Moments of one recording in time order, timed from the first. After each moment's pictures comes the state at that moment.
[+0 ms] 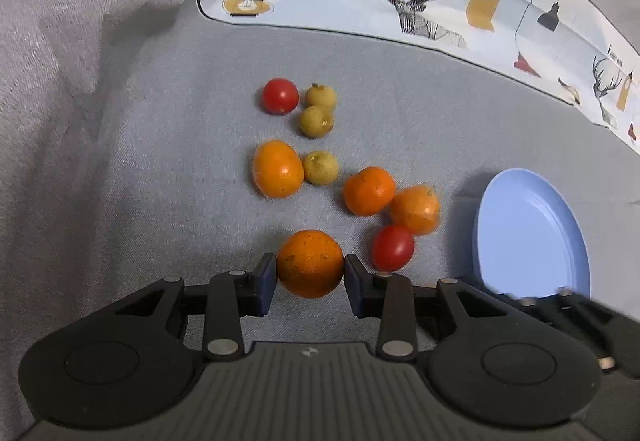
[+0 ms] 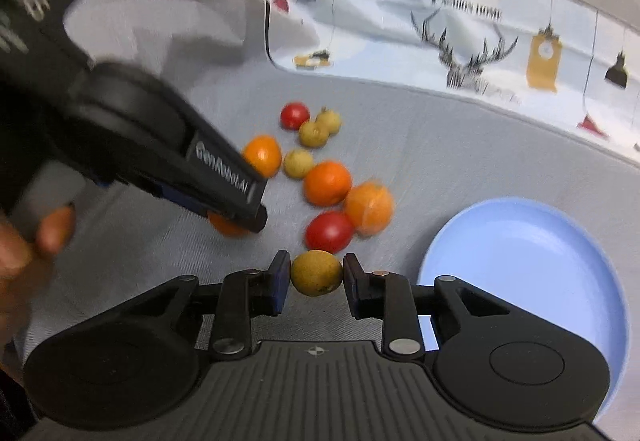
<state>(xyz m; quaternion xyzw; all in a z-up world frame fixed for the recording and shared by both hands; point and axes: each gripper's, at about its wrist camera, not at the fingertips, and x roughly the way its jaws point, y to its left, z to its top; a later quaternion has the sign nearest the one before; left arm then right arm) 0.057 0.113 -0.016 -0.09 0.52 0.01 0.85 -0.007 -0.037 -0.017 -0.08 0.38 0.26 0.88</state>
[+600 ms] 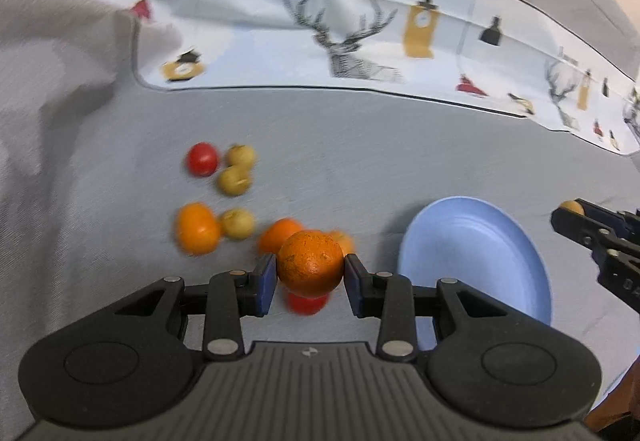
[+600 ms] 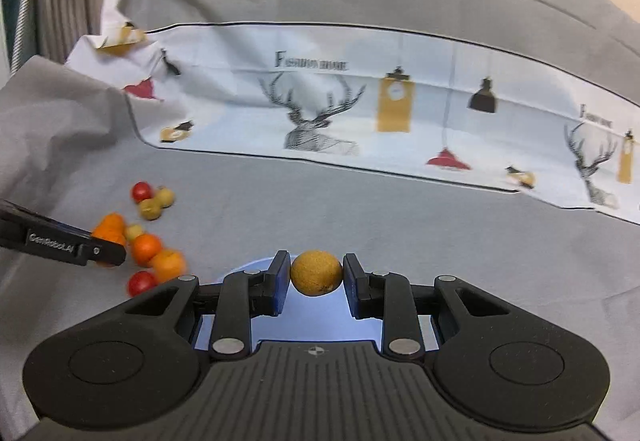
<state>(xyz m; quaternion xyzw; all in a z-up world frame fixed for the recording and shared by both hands) 0.061 0.056 0.007 -0.06 0.45 -0.04 0.89 0.033 -0.172 0.021 -0.06 0.34 0.14 0.93</state>
